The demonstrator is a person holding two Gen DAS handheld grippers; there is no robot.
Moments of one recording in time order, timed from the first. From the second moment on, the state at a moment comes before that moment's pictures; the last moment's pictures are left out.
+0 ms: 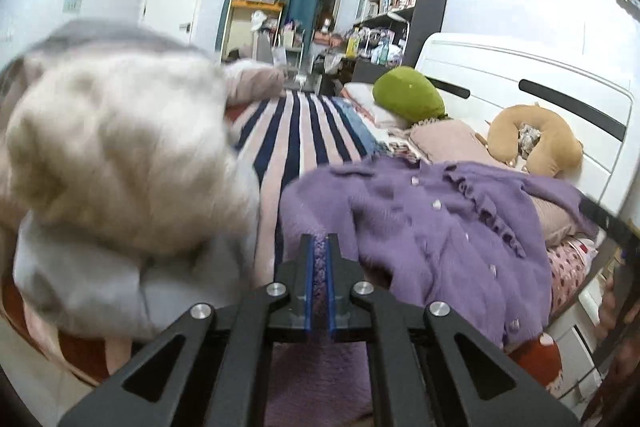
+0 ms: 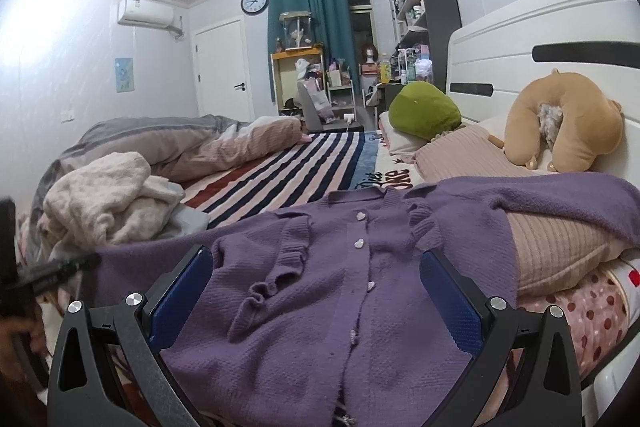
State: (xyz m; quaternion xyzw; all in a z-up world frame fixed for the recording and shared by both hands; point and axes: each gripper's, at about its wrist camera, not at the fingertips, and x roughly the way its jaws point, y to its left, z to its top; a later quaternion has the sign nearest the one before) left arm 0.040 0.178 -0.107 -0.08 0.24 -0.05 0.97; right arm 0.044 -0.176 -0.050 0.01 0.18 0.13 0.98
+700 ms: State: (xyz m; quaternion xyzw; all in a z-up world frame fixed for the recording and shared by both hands) left arm 0.181 -0.035 -0.154 -0.05 0.38 -0.25 0.89; right arm 0.056 -0.310 -0.071 0.09 0.20 0.03 0.98
